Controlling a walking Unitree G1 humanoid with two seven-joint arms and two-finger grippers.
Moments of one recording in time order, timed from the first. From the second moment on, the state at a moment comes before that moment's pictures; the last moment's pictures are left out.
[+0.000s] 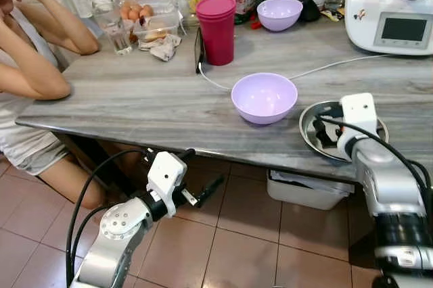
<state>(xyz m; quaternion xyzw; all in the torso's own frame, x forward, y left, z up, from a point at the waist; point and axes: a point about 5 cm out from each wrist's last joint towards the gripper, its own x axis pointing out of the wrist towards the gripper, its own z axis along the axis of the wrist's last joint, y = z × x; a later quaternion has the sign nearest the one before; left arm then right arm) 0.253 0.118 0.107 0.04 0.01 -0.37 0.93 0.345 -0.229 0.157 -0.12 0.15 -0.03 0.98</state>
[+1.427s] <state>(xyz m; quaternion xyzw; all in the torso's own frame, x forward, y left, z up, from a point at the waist) 0.252 0.123 0.112 0.04 0.01 -0.36 0.93 0.333 -0.217 0.182 -0.13 0.05 -0.02 0.99</state>
